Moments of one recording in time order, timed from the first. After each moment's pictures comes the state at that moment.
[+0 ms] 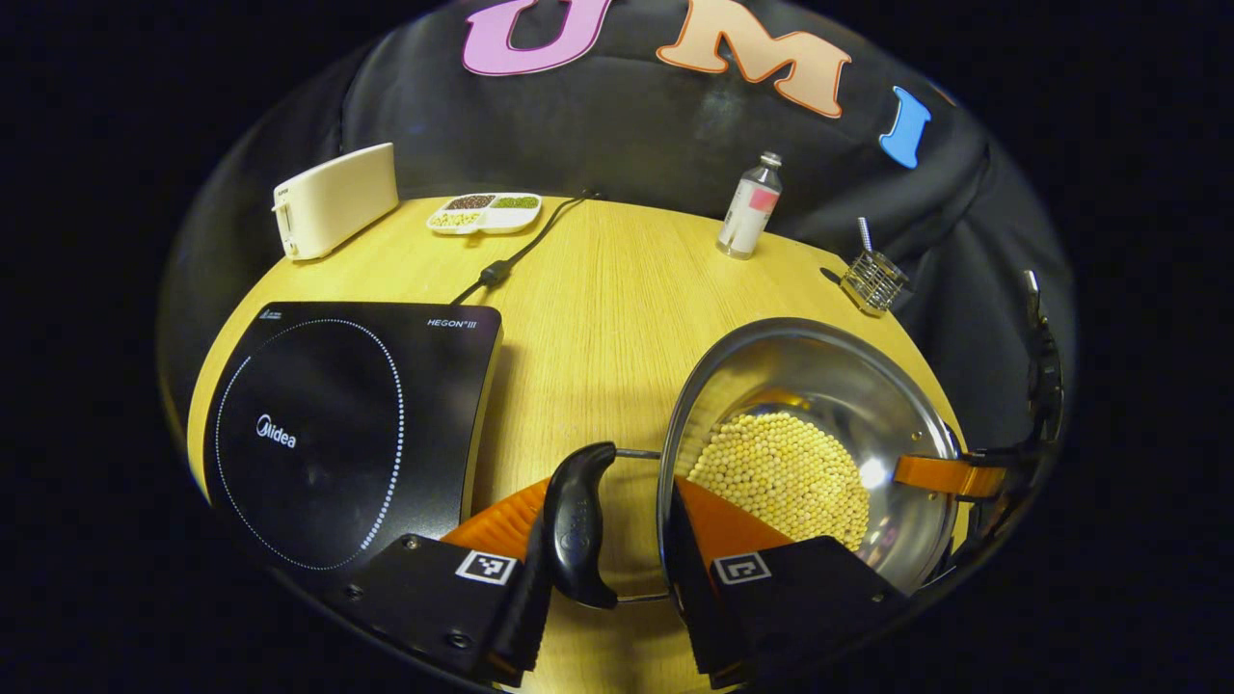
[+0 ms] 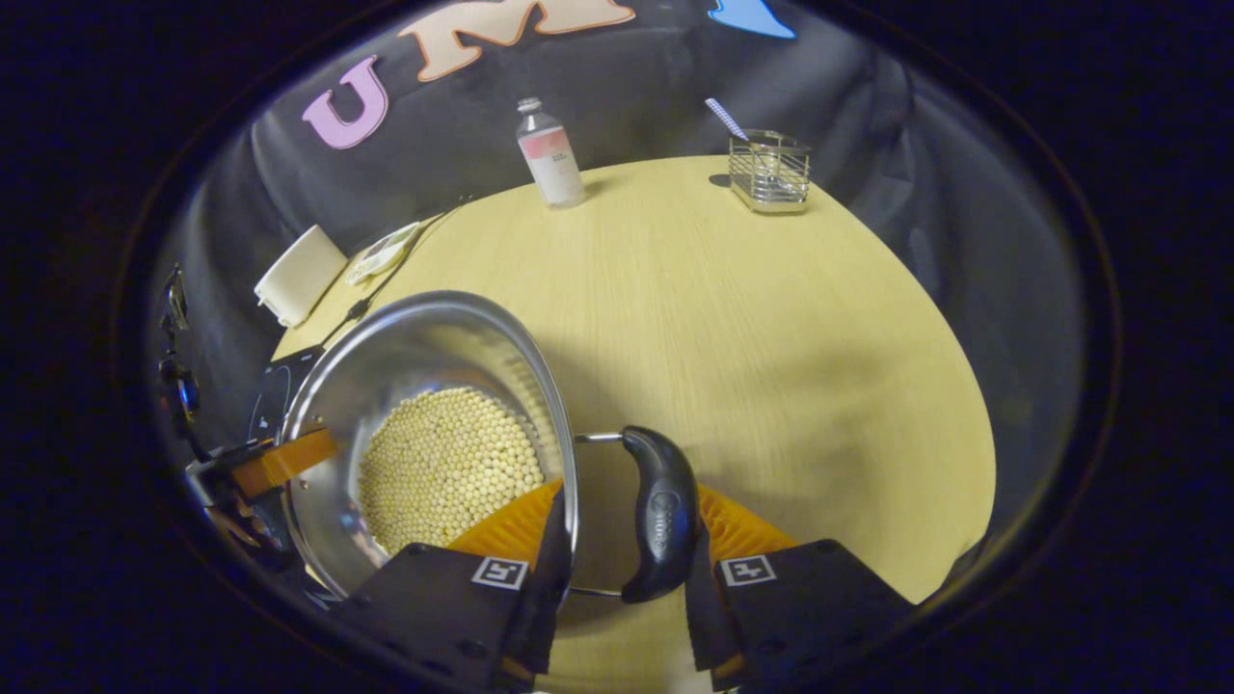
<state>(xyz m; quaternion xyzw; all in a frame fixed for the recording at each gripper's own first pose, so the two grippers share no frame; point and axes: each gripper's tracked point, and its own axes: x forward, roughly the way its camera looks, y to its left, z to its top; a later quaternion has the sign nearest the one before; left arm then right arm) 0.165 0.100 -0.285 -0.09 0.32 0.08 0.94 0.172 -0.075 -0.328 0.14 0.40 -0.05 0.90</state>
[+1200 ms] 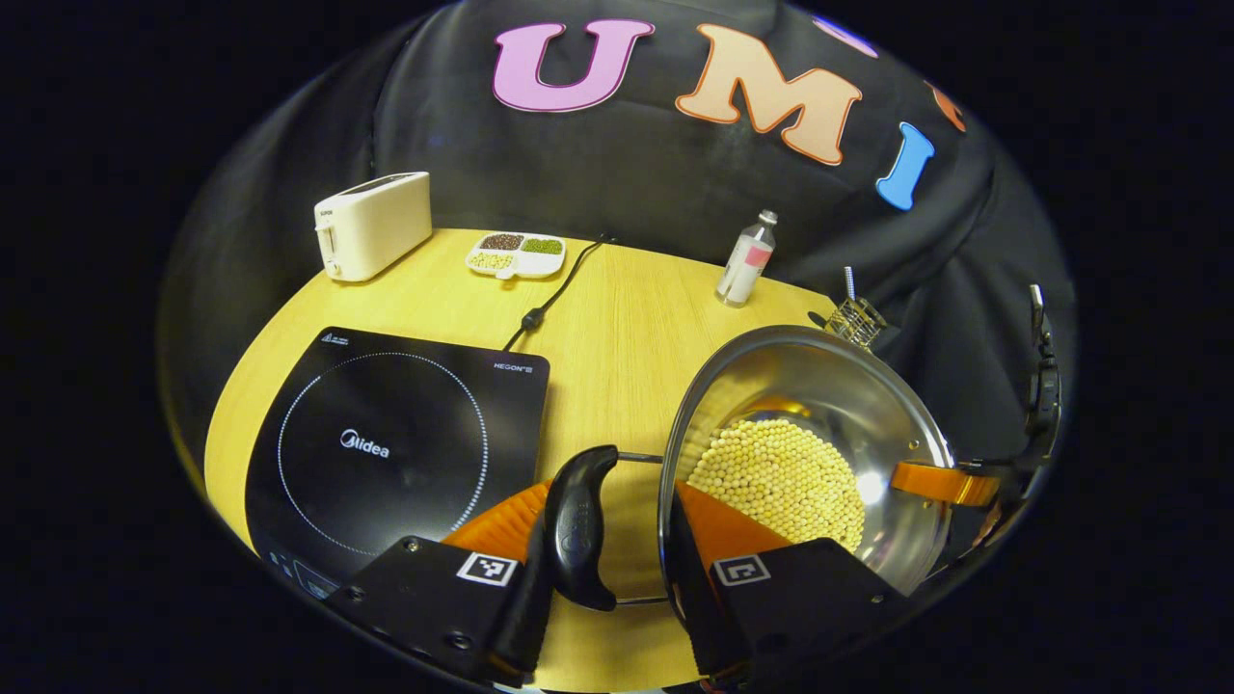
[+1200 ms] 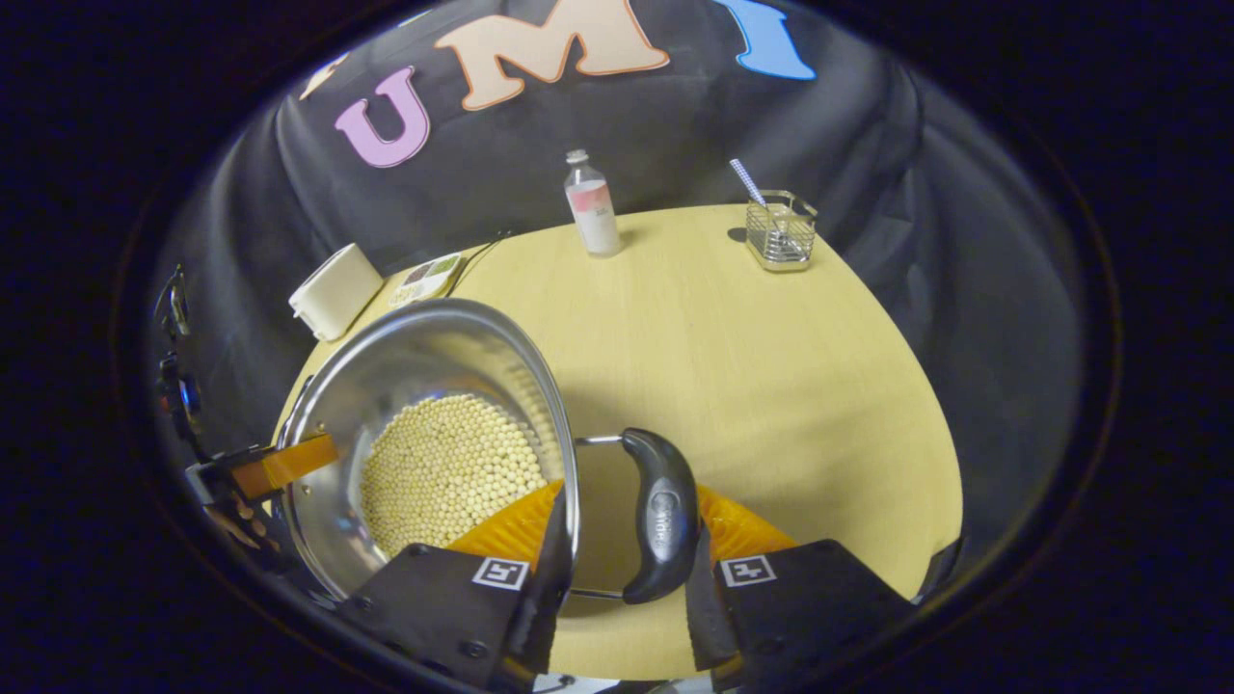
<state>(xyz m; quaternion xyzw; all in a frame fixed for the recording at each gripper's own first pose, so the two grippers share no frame) 0.123 0.121 -0.214 -0.11 0.29 0.08 0.95 0.150 -0.043 -0.247 0.14 0.35 -0.05 0.92</state>
